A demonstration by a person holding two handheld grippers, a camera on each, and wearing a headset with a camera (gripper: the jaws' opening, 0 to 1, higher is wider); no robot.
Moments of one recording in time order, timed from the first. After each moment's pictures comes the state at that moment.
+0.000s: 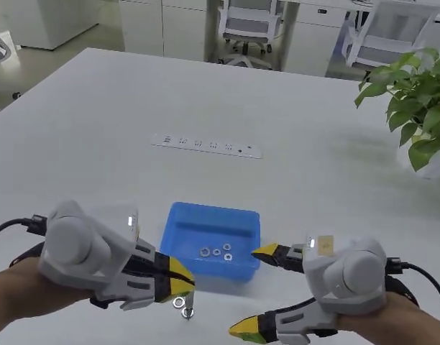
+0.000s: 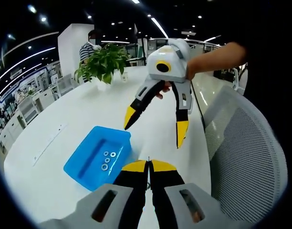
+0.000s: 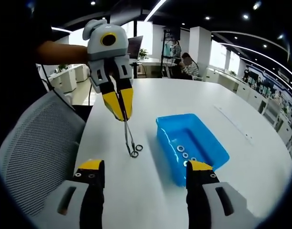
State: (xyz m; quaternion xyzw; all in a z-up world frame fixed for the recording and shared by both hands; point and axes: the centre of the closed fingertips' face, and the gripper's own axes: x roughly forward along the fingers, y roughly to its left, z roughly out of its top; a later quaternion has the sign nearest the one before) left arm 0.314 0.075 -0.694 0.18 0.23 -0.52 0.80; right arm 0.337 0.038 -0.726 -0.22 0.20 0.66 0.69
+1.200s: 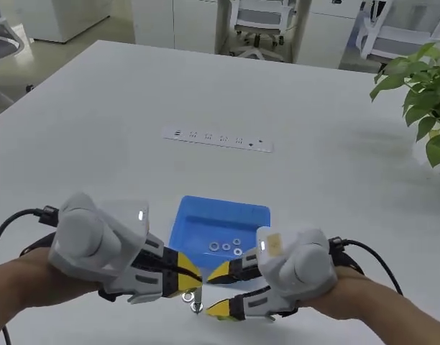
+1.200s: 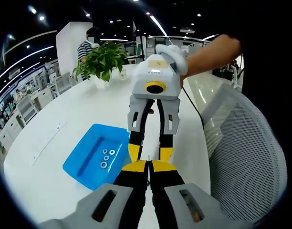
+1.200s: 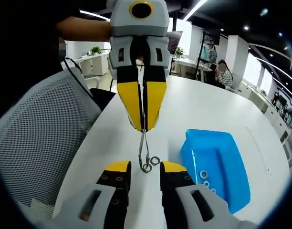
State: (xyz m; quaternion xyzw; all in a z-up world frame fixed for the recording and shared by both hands) left arm 0.313 0.079 -0.698 0.19 0.24 -0.52 0.80; right arm 0.312 0.091 -0.756 -0.29 0.17 0.75 0.57
